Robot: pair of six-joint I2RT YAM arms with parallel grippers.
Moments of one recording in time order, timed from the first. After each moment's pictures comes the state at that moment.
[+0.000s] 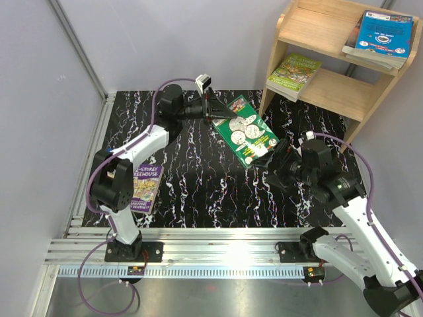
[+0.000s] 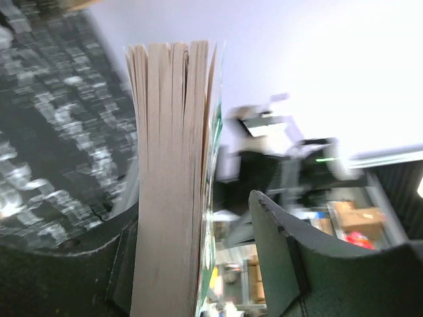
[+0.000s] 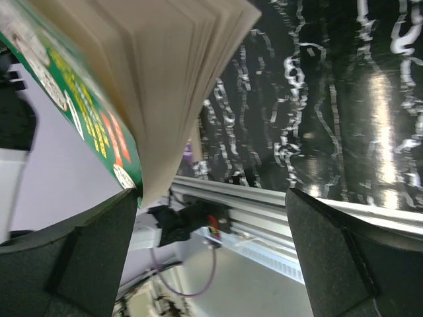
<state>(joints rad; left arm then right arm) -0.44 1.79 1.39 0.41 1.04 -1.28 0.44 0.84 0.98 -0.76 -0.23 1.07</state>
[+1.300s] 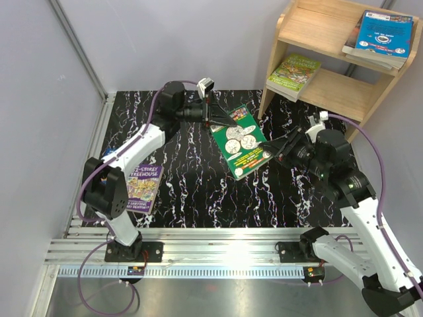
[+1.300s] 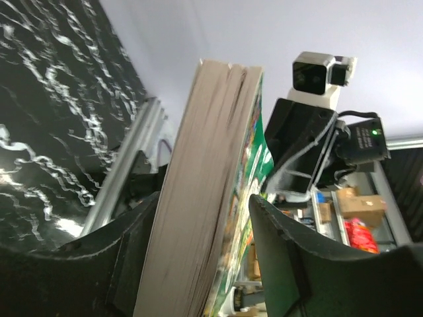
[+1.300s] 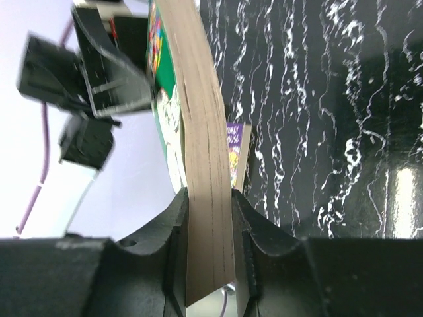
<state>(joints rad) -0.46 1.70 1.41 0.16 1.08 -1.17 0.43 0.84 1.09 -0.56 -0.20 1.03</state>
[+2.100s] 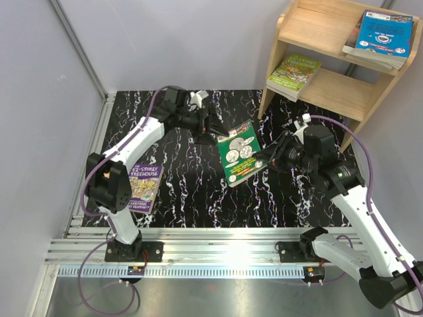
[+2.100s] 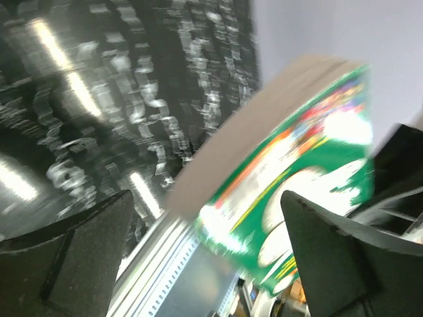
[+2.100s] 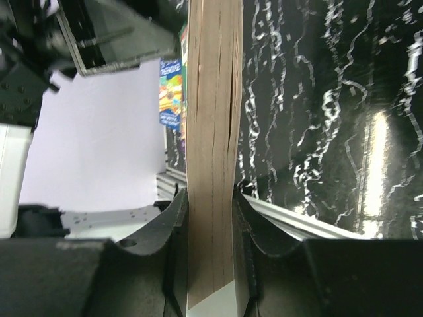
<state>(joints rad) -0.42 1.79 1.57 -0.52 0.88 -0.66 0.42 0.92 1.08 -0.65 -0.33 0.97</state>
